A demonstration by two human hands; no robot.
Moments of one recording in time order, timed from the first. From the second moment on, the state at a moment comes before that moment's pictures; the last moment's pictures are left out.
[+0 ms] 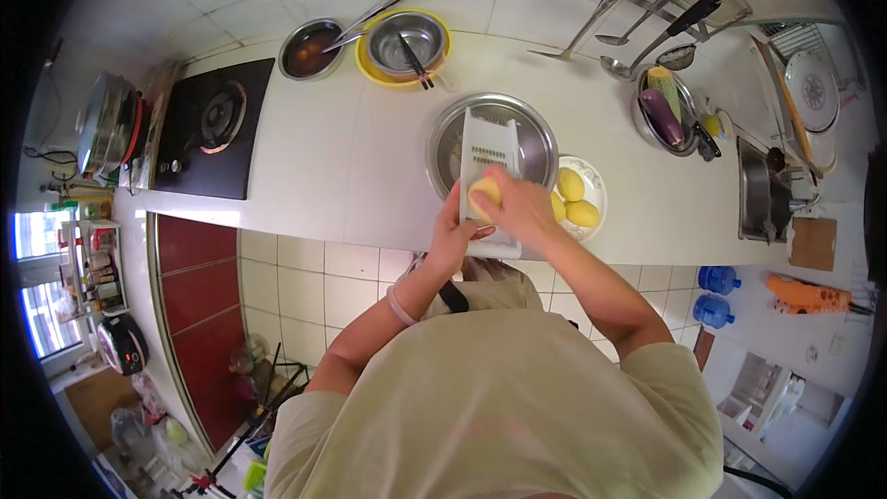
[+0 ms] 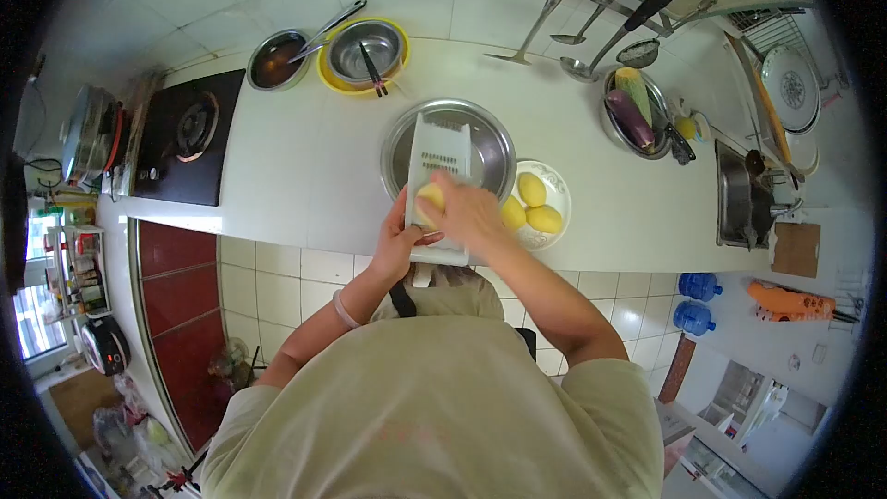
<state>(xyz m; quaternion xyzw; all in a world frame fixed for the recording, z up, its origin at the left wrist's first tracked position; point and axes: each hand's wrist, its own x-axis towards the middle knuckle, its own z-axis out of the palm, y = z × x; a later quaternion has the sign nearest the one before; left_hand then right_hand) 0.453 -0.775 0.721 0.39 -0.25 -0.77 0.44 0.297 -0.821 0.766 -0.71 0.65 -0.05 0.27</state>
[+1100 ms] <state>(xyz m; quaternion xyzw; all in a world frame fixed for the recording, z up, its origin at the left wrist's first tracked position) 0.447 -0.780 0.720 0.40 -0.33 -0.76 0.40 0.280 -0.858 0.754 -0.68 0.68 -0.02 0.27</state>
